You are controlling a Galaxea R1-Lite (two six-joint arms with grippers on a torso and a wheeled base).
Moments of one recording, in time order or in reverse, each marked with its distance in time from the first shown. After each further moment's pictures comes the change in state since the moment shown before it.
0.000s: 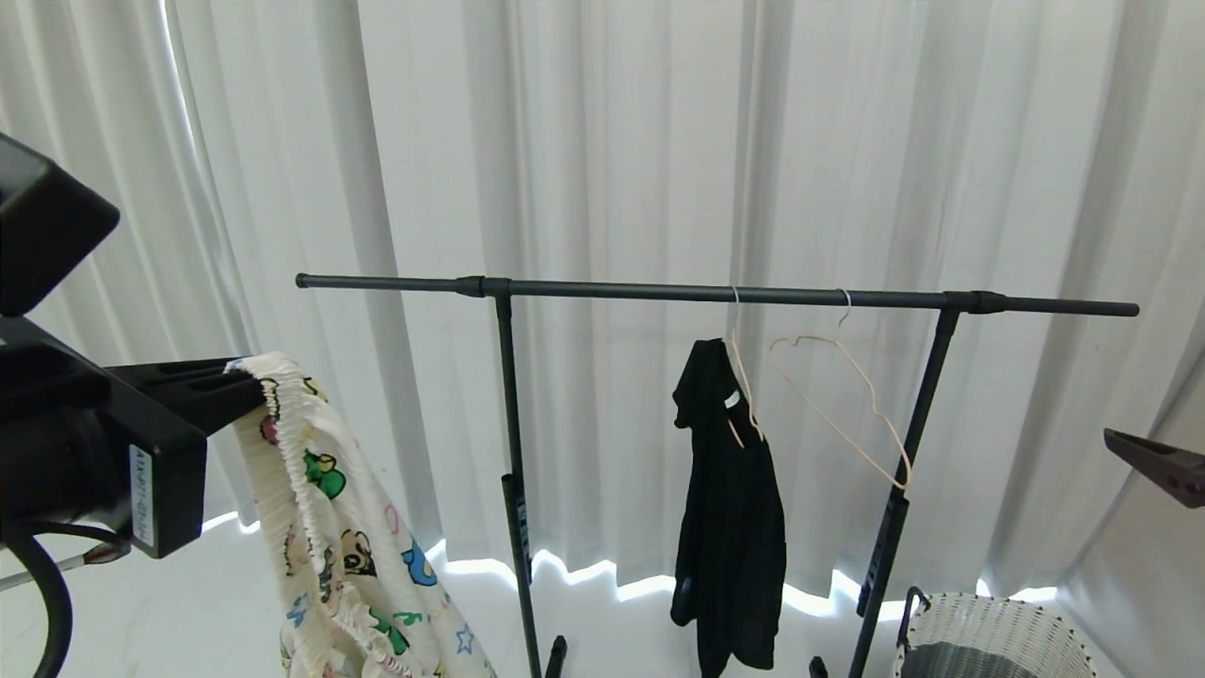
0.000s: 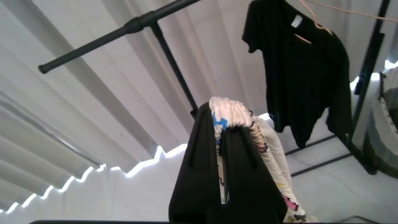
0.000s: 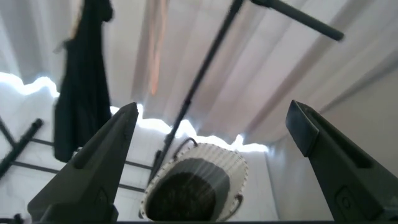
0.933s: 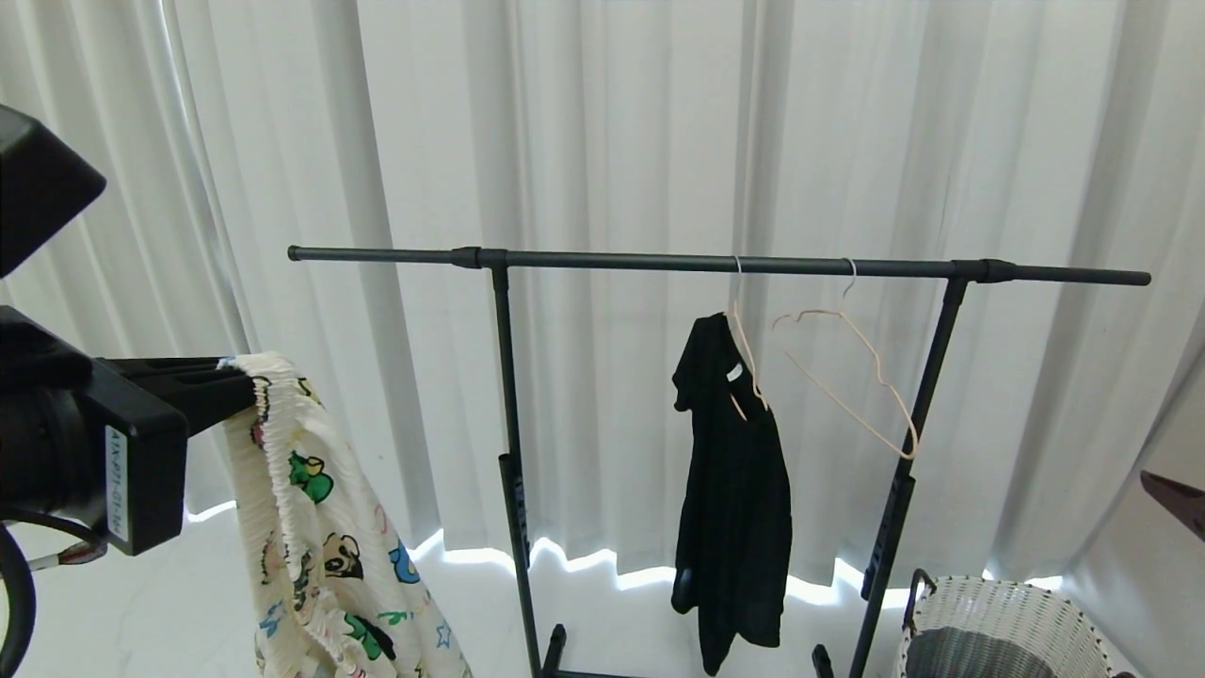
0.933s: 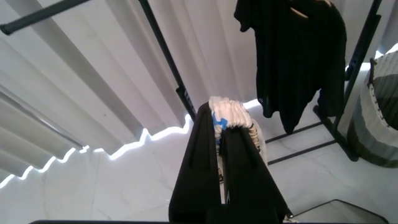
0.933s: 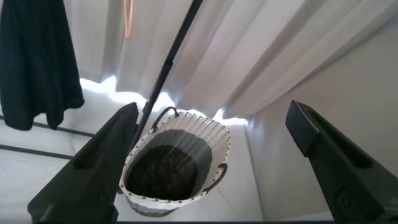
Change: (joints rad) left arm -0.030 0.018 -0.116 0.162 0.000 -0.096; right arm 0.000 -0.051 0.052 0.062 -0.148 -0.052
